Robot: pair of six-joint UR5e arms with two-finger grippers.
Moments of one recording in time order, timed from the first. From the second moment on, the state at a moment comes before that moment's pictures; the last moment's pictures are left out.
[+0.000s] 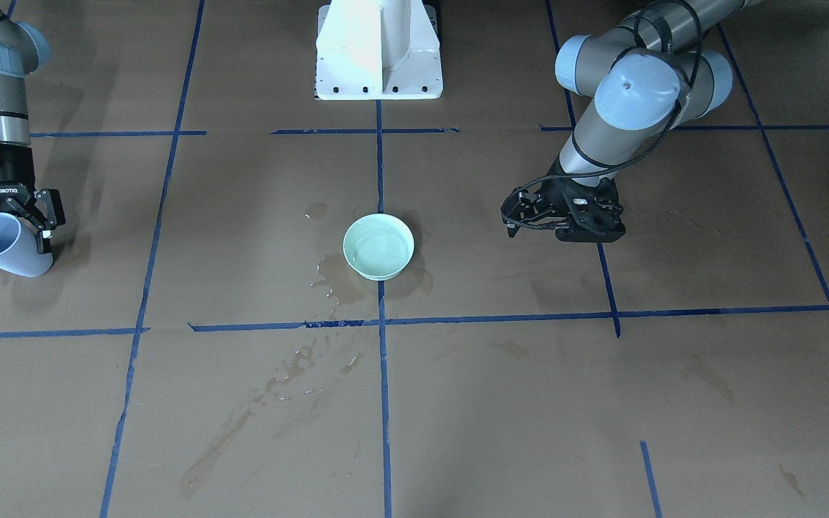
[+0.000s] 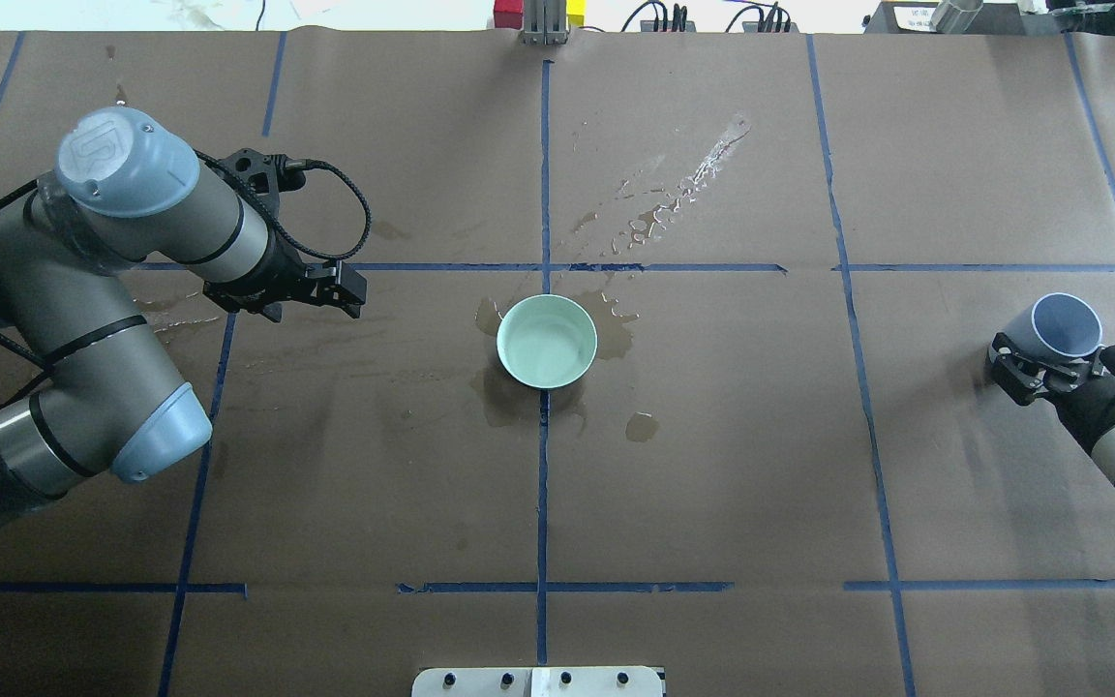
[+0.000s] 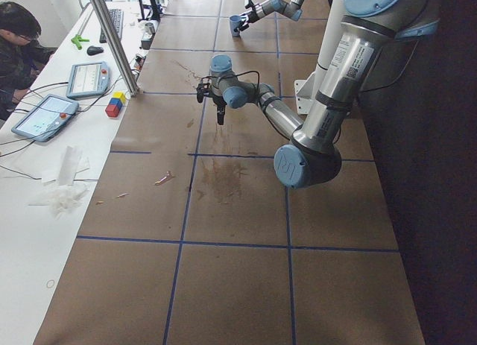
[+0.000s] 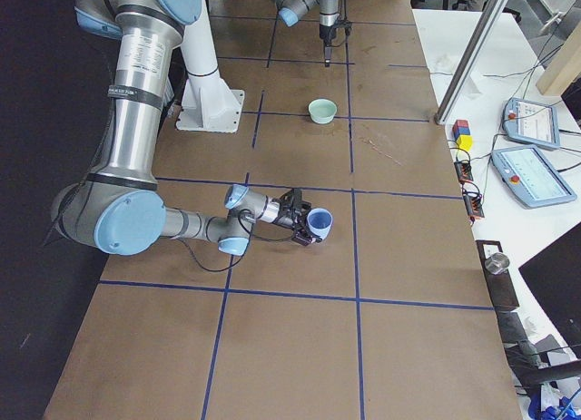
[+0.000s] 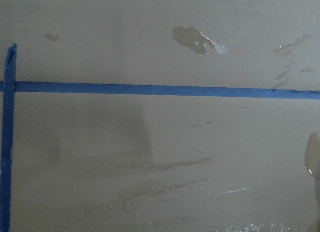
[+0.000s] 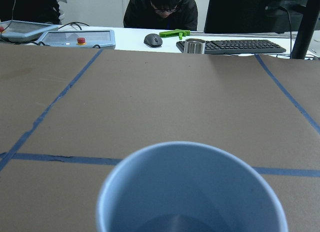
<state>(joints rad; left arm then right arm) -0.74 -2.00 -1.73 -1.80 -2.07 -1.10 0.44 -1.82 1.50 -0.18 0.88 1.13</state>
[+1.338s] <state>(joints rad) -0.74 -2.00 -1.73 -1.80 -2.07 -1.10 0.44 -1.81 1.51 -0.18 0.85 1.09</state>
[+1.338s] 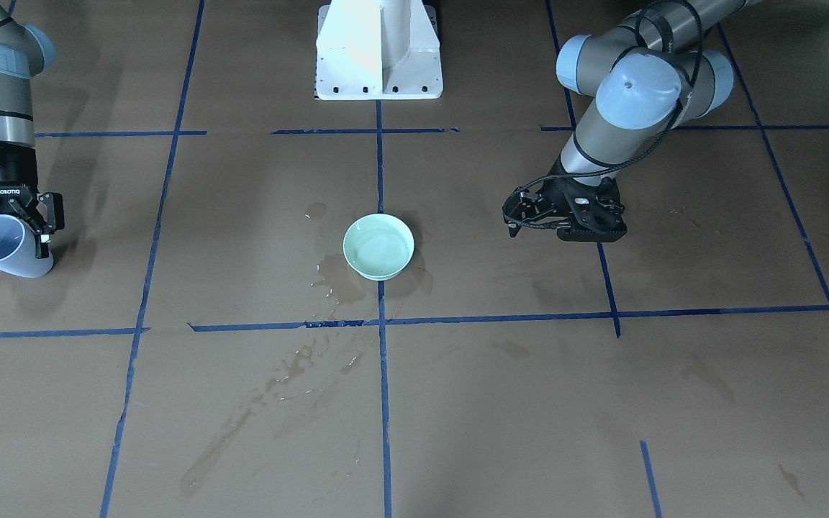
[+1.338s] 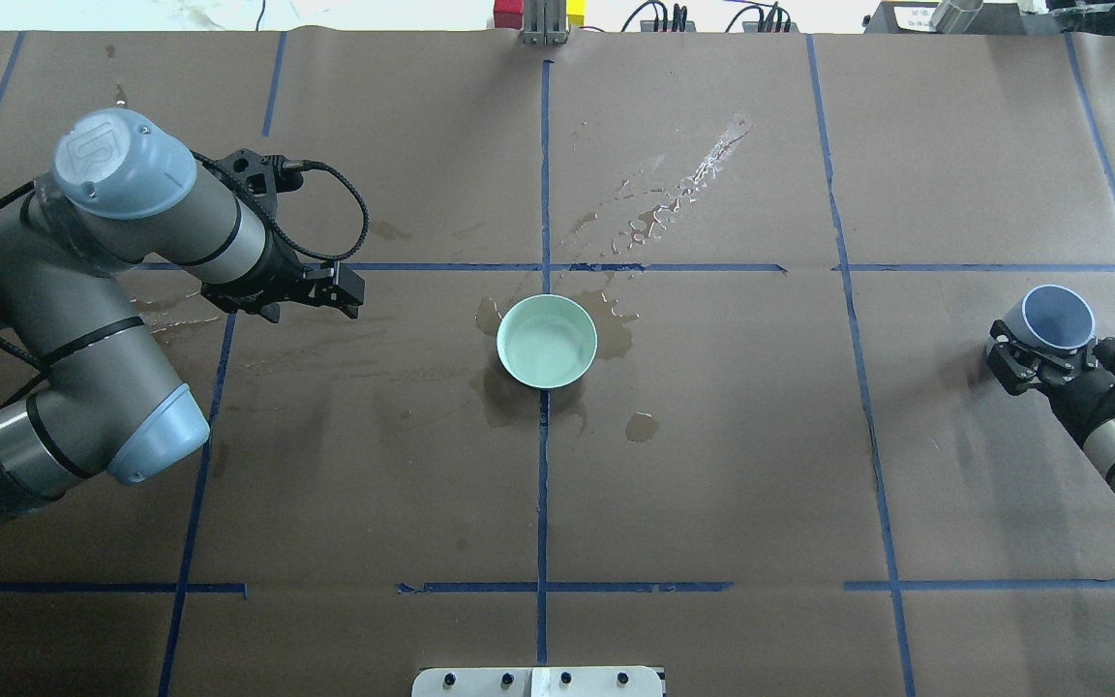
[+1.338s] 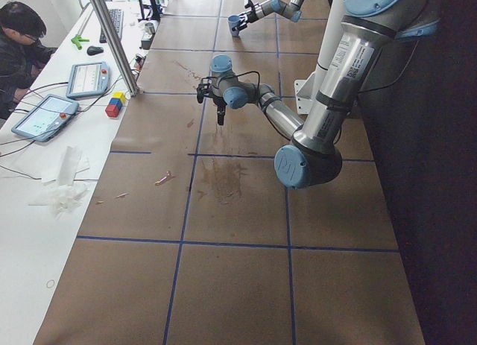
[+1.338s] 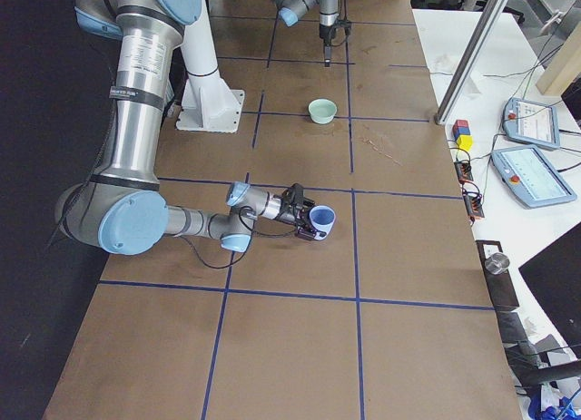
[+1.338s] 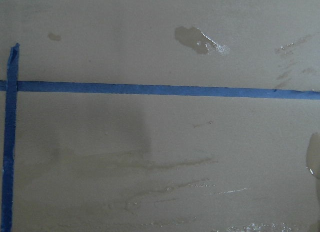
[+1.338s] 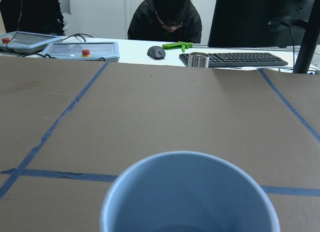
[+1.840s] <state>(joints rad) -0.74 -2.00 -1.74 -1.80 -2.06 -1.10 0.47 -1.79 1.61 -0.19 0.85 0.91</state>
